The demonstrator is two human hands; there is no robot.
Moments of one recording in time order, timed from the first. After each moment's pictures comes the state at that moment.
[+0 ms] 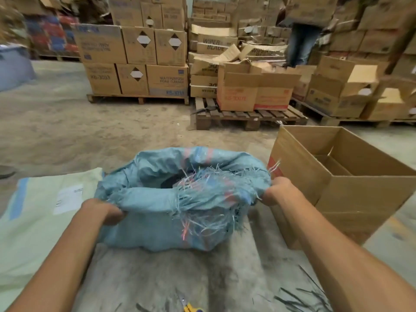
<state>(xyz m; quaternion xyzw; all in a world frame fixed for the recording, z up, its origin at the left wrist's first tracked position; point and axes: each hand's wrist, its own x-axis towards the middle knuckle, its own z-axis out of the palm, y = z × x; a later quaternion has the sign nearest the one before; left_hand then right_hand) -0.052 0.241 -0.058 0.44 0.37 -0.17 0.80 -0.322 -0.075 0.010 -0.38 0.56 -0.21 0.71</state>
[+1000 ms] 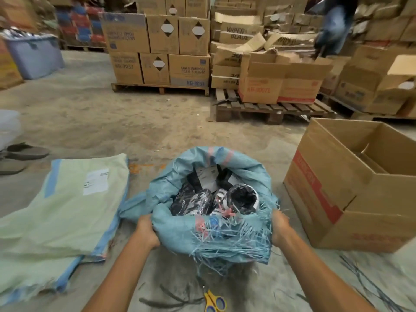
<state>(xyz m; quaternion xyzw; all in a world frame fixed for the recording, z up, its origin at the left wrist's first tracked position) -0.128 0.243 -0.131 0.59 0.20 -0.30 0.72 -0.296 -0.044 -0.160 -0.42 0.52 -0.17 0.72</state>
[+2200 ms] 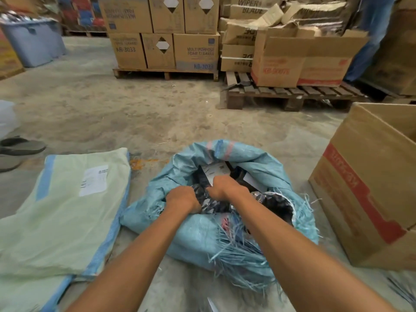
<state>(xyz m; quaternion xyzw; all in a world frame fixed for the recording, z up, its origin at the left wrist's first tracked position) -0.058 0.139 -0.116 0.95 -0.25 -0.17 0.00 -0.098 0.014 -0.112 -0.94 0.25 0.15 0.17</state>
